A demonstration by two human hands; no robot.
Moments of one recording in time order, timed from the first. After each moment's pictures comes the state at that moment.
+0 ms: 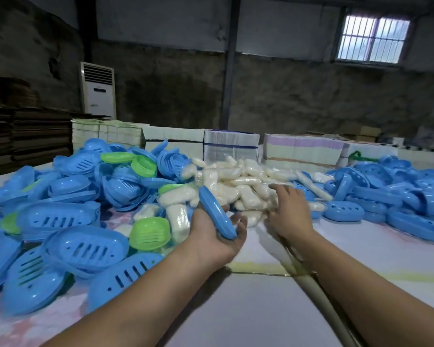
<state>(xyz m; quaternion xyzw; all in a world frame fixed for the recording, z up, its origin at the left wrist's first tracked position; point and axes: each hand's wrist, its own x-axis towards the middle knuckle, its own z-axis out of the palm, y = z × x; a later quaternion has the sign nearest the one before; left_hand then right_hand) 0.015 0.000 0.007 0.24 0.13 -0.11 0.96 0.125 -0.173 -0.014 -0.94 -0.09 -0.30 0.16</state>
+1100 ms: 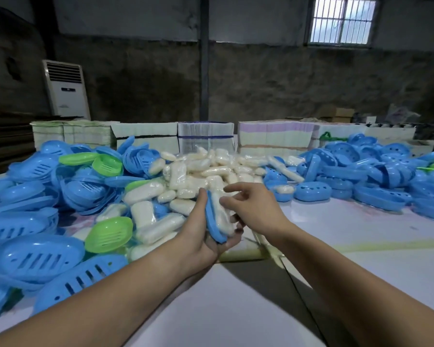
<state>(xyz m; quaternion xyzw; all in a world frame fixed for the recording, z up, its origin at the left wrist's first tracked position) 0.027 -0.042 -0.017 0.40 0.06 -0.12 0.90 0.063 -0.167 -0.001 -0.82 -0.14 -0.12 0.55</state>
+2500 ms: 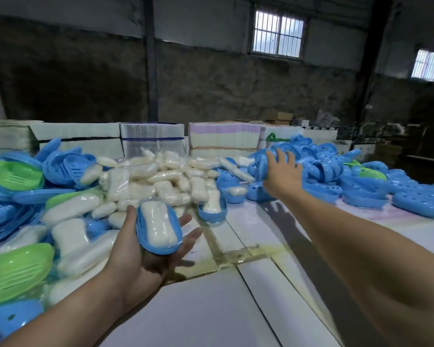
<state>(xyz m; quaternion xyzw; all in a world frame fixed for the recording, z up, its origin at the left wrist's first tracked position) 0.038 -0.028 -0.037 0.33 0.00 -0.18 0.93 0.175 -0.335 0.020 -0.95 0.11 -0.29 0.00</state>
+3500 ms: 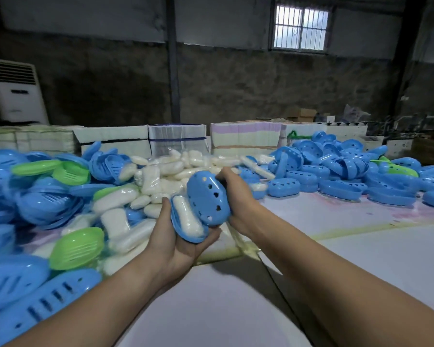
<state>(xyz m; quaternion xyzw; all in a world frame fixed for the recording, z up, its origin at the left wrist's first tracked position) 0.036 -0.033 -0.032 0.33 0.04 -0.12 0.94 0.063 -0.160 0.020 -0.63 -0.04 -0.02 0.78</state>
